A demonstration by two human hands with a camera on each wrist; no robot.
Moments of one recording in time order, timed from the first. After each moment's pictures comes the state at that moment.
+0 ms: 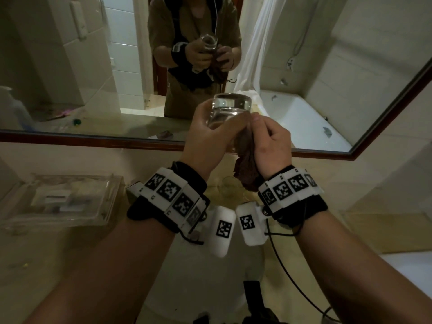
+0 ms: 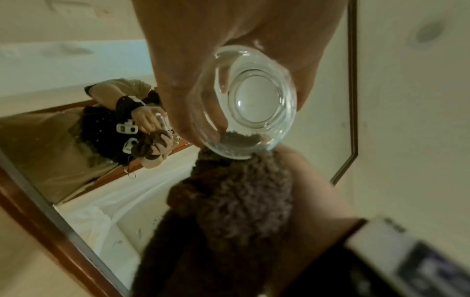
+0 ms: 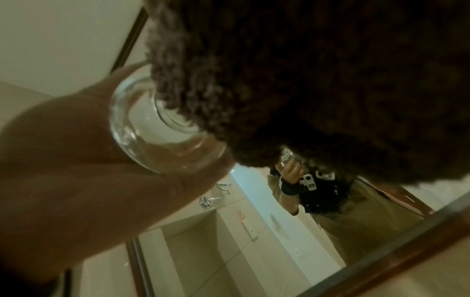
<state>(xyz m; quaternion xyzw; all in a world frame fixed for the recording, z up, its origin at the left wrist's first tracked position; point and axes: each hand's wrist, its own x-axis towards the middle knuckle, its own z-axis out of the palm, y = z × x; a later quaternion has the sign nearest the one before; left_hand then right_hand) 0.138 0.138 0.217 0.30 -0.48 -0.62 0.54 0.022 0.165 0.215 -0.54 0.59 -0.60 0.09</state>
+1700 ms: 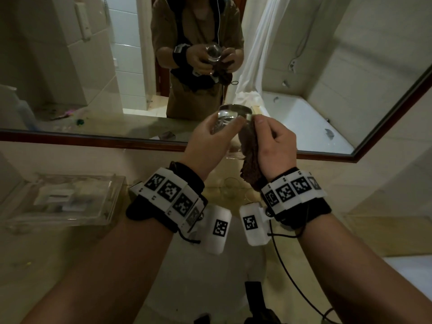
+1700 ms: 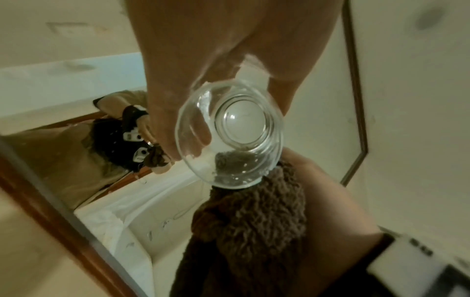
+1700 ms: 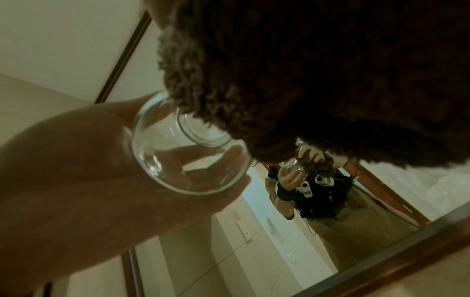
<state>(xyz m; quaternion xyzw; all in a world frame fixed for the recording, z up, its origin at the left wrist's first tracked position) 0.144 0.133 0.213 0.32 -0.54 -0.62 0.48 0.018 0.161 0.209 -0.53 0.58 -0.61 0.09</state>
